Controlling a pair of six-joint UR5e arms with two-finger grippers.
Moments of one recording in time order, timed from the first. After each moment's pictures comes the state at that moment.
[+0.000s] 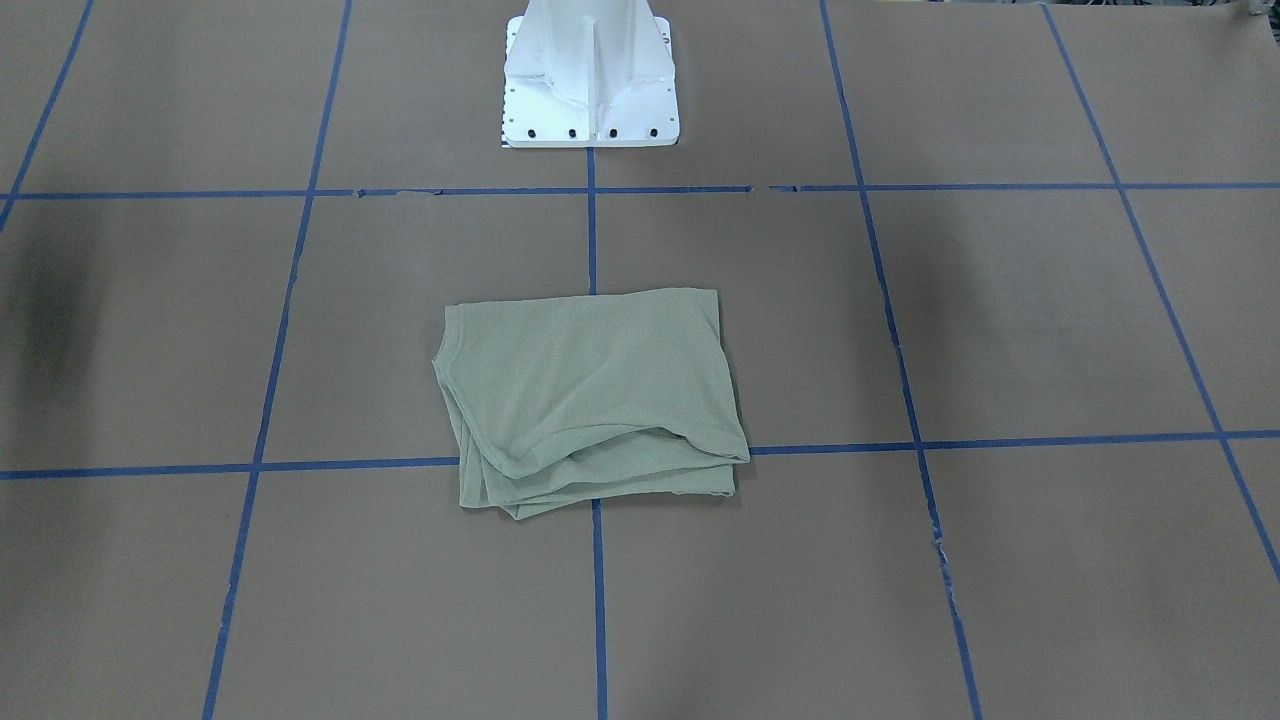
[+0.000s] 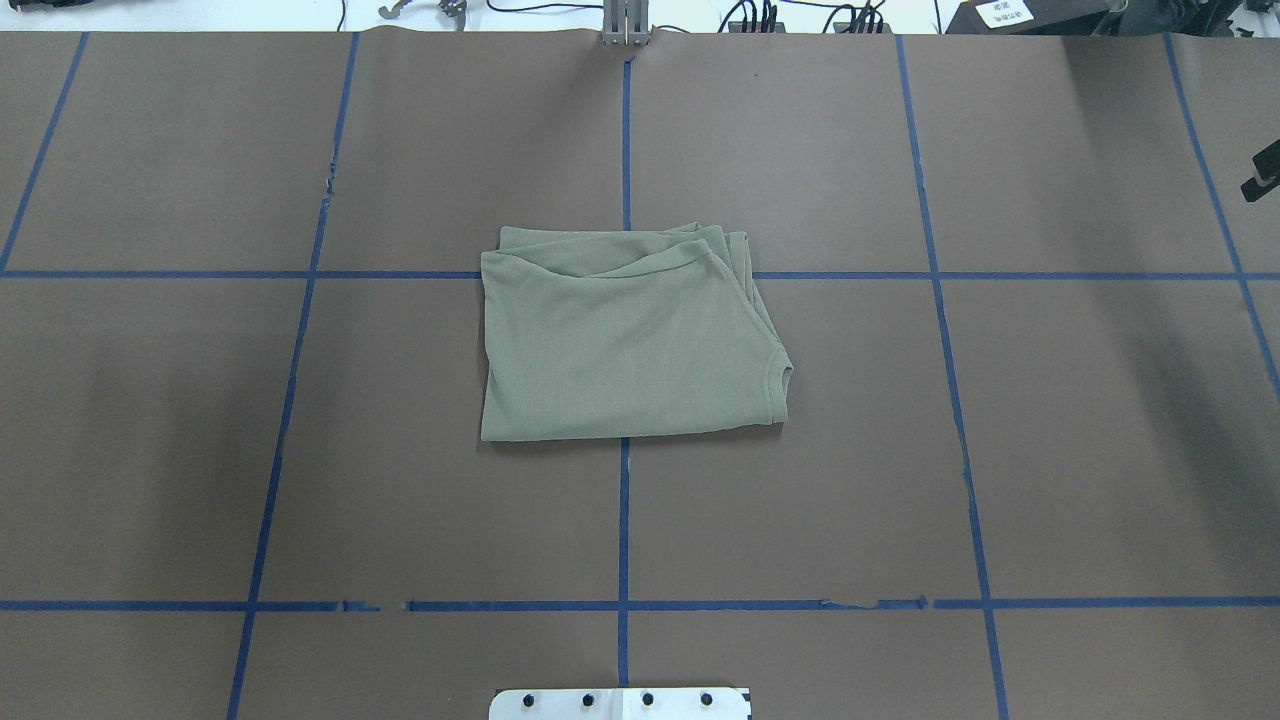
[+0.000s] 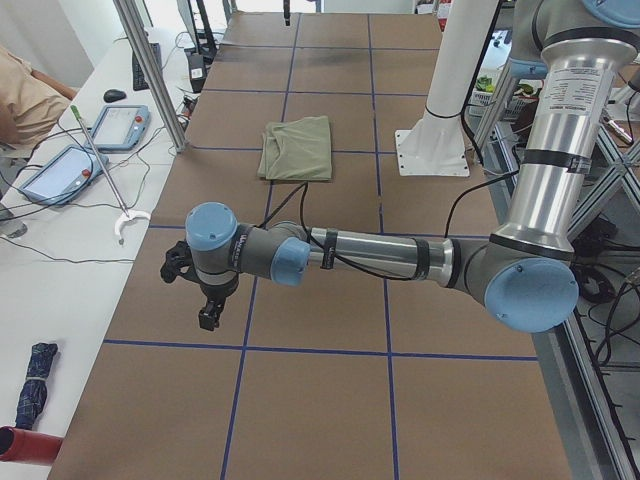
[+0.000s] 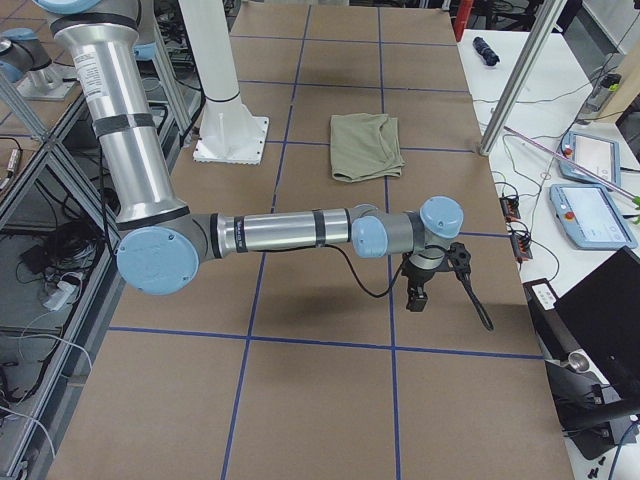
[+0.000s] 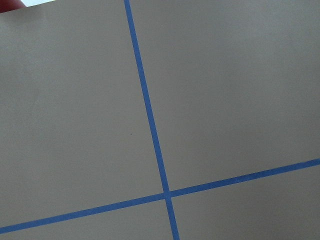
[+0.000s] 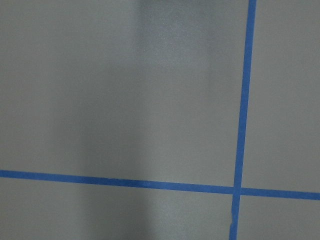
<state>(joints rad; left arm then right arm) -1.57 -1.75 -1.48 -1.73 -2.36 0.04 1.41 -1.32 1.42 -1.52 2.33 0.15</state>
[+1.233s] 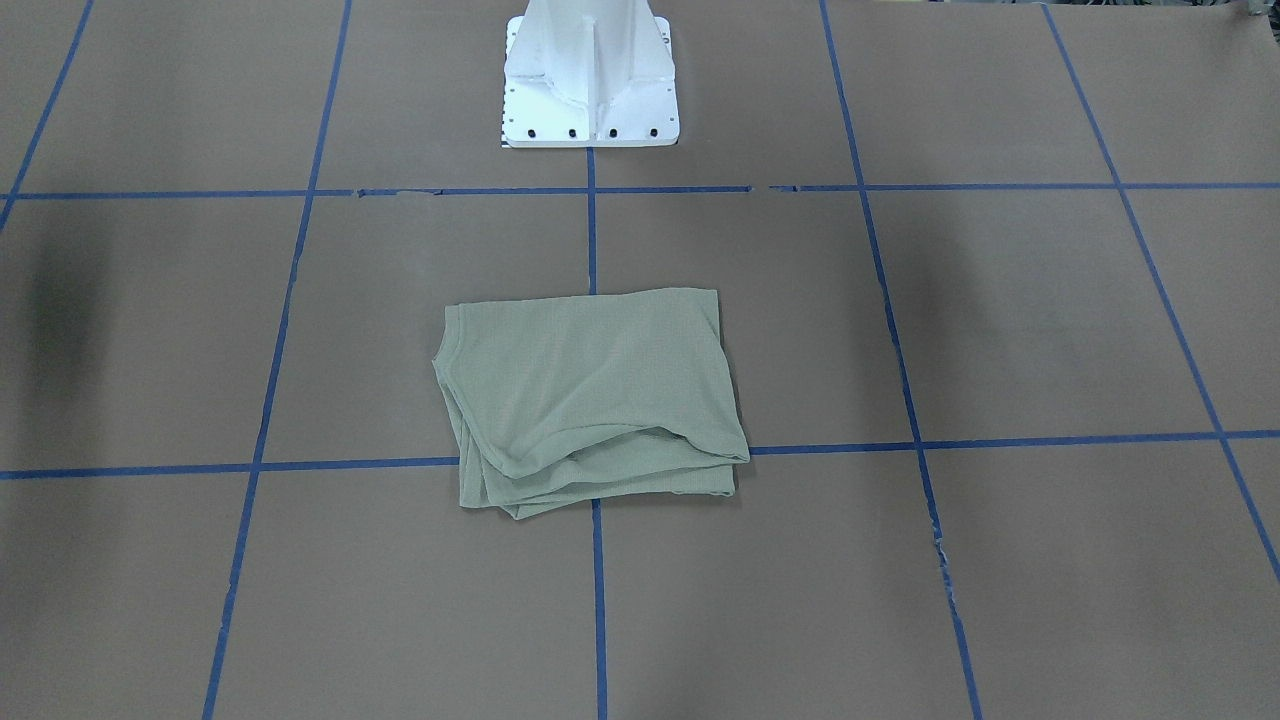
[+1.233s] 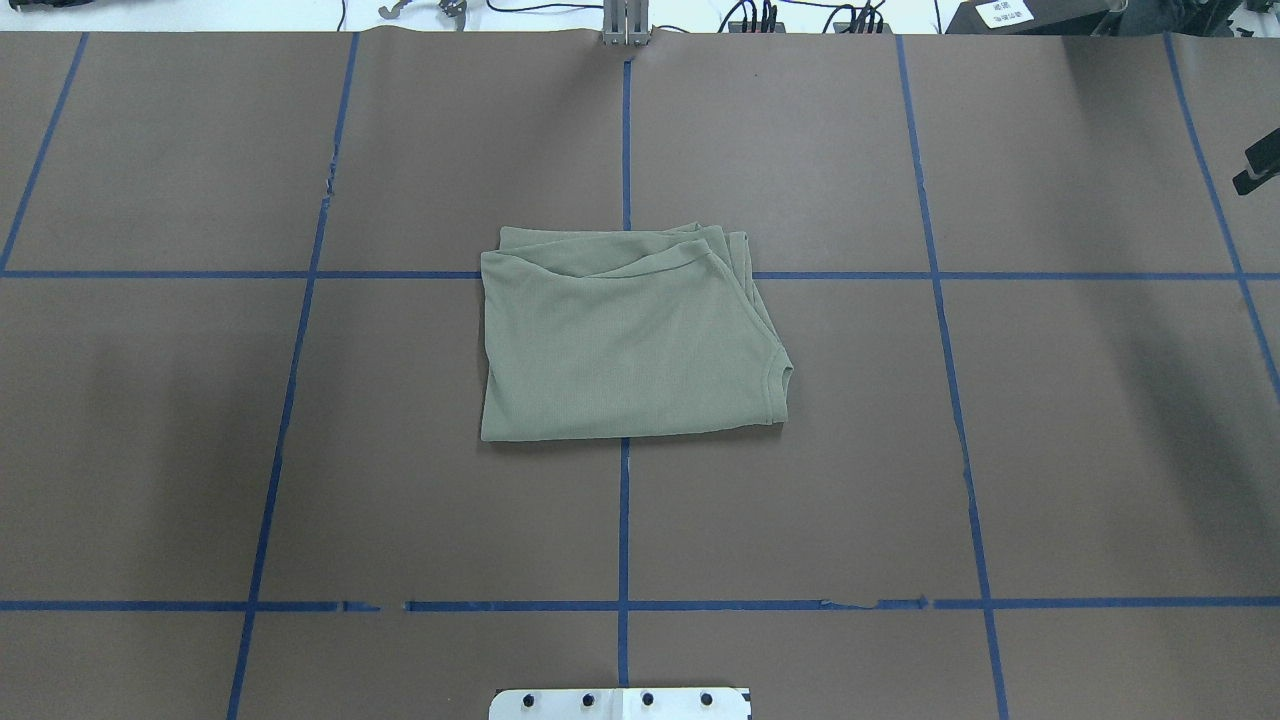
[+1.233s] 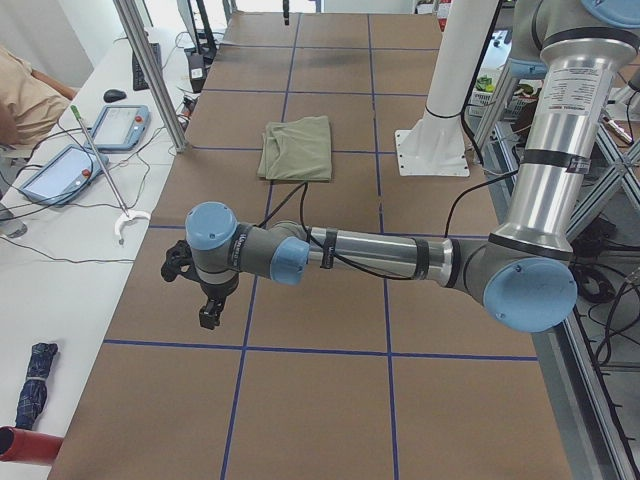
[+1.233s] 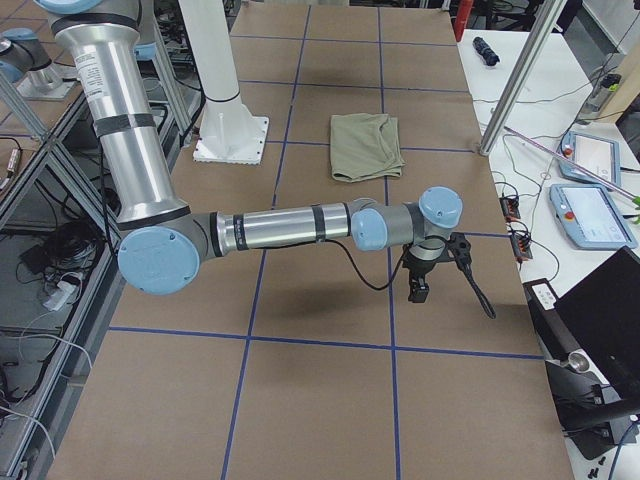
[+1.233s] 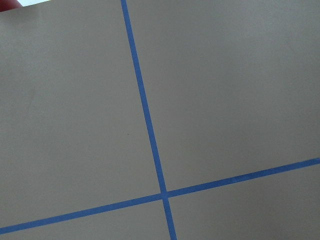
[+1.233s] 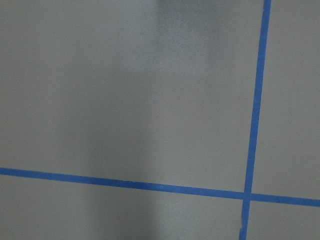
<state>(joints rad) -1.56 -1.75 -1.48 -1.73 -2.36 0.04 1.41 -1.32 1.46 -1.52 2.33 0.16</state>
